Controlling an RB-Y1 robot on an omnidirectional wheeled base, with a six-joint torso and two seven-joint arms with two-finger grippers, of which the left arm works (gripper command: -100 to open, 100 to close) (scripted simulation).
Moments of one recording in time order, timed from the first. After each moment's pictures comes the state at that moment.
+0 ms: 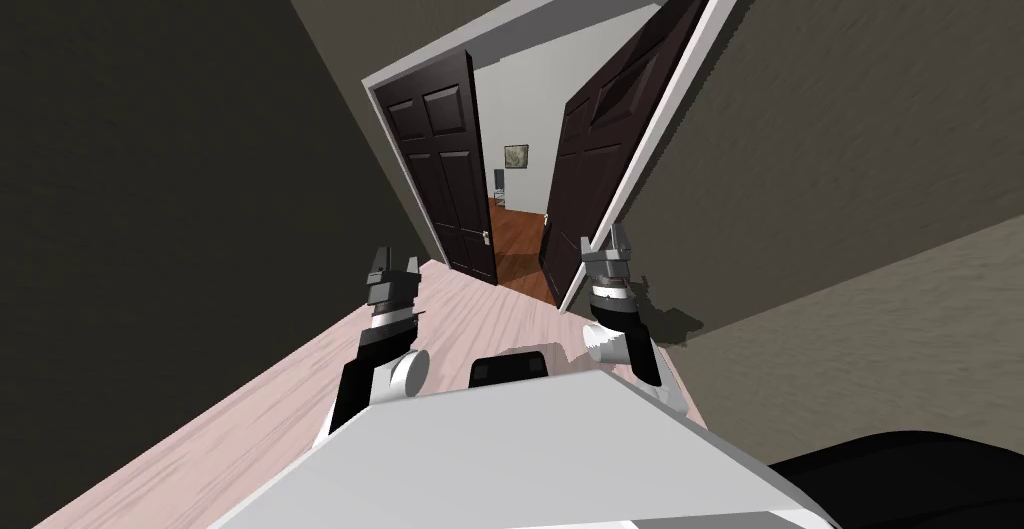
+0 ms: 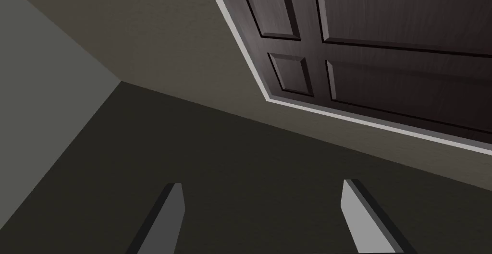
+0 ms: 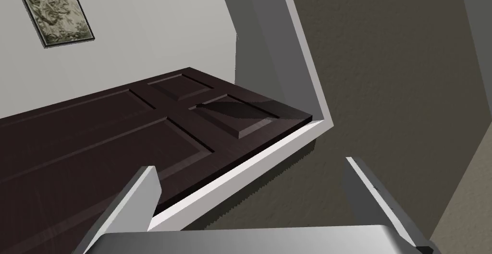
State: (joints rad) arm 0.53 -0.04 -0.06 -2.31 0.08 -0.36 -0.07
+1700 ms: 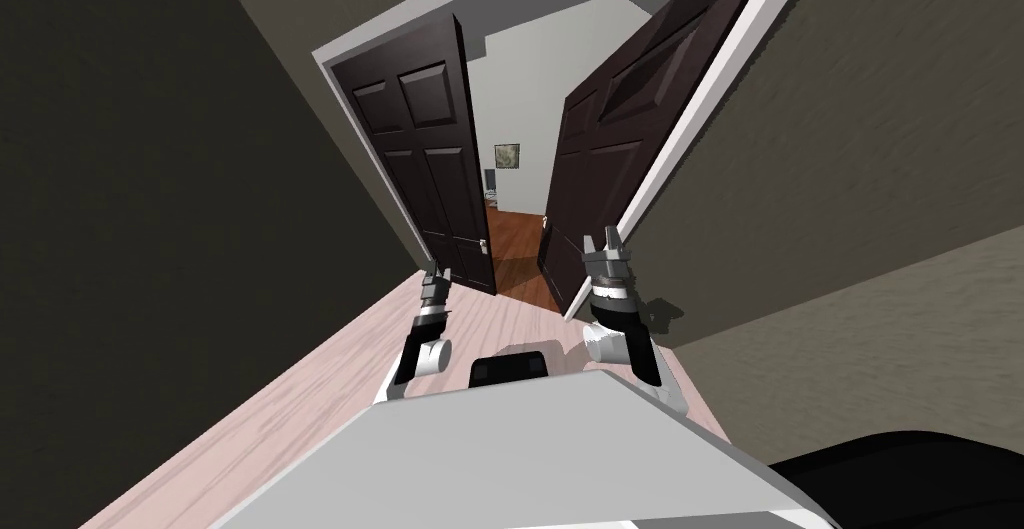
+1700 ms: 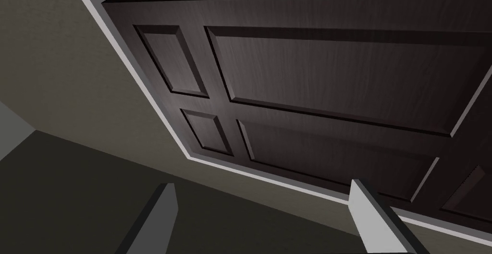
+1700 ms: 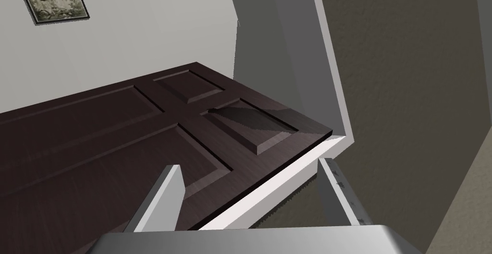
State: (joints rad) arm 0.34 0.03 -0.10 -1.86 0.09 -0.48 -0.06
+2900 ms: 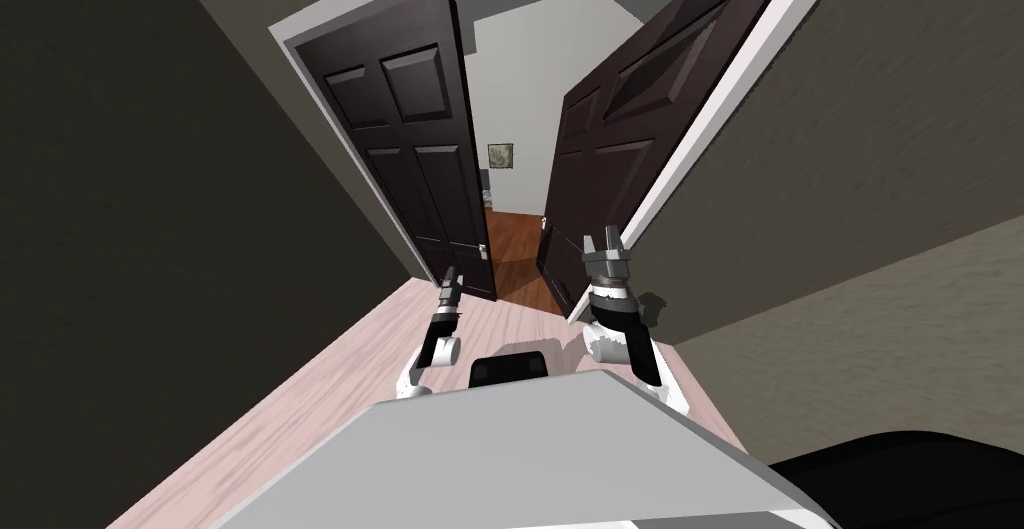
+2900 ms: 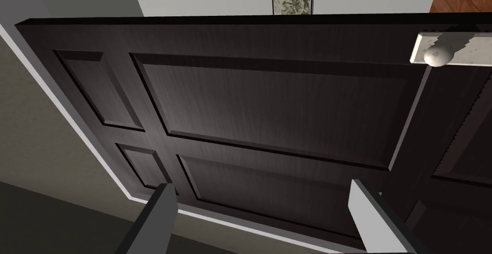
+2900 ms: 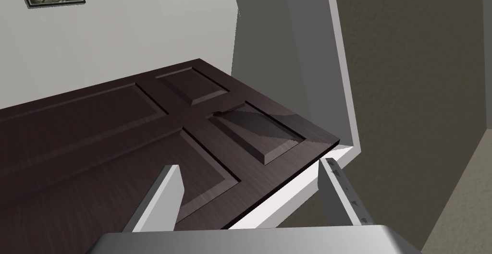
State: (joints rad) arm 0.21 0.06 -0.13 -1.54 0.10 -0.56 -0.05
